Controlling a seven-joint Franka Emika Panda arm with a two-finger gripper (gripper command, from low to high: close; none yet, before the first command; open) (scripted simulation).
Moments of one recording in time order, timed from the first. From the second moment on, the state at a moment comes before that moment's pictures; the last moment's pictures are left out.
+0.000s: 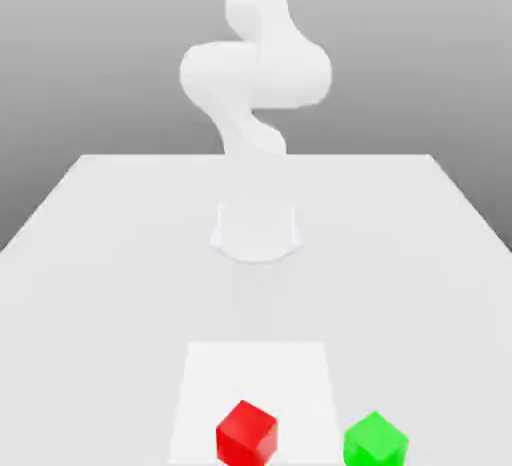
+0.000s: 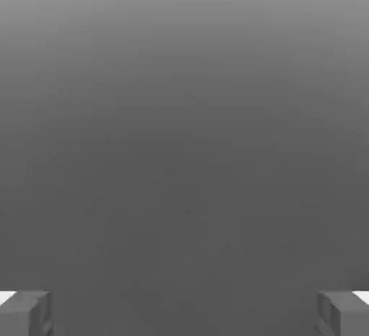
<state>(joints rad) -0.03 -0.71 0.03 -2.31 -0.02 2.33 0.86</state>
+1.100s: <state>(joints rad) -0.15 0.40 0.11 -2.42 -0.13 2.81 1.47</state>
